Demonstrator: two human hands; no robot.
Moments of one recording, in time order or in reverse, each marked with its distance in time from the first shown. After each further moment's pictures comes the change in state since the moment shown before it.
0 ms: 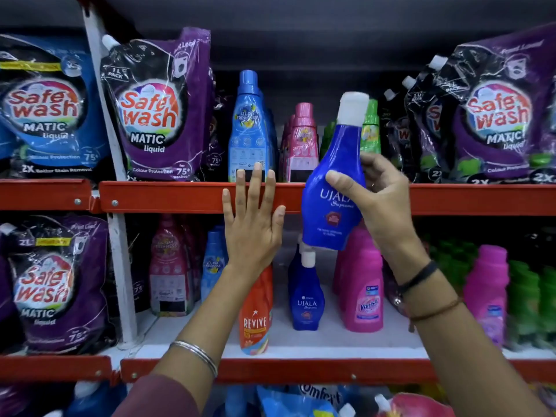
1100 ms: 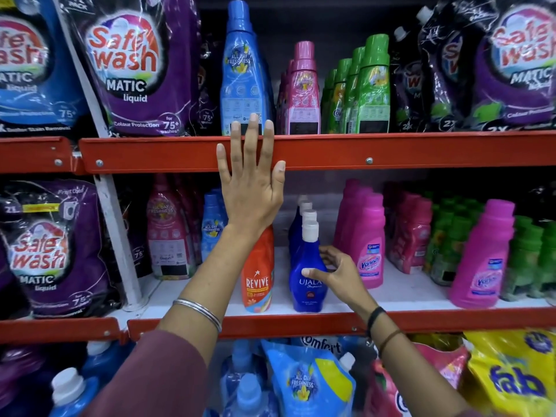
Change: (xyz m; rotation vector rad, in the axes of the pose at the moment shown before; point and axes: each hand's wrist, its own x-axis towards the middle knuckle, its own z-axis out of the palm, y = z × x) left_hand 0.000 0.000 0.003 -0.015 0.041 0.000; right_hand -0.126 0.195 -0.011 -0.246 -0.290 0.535
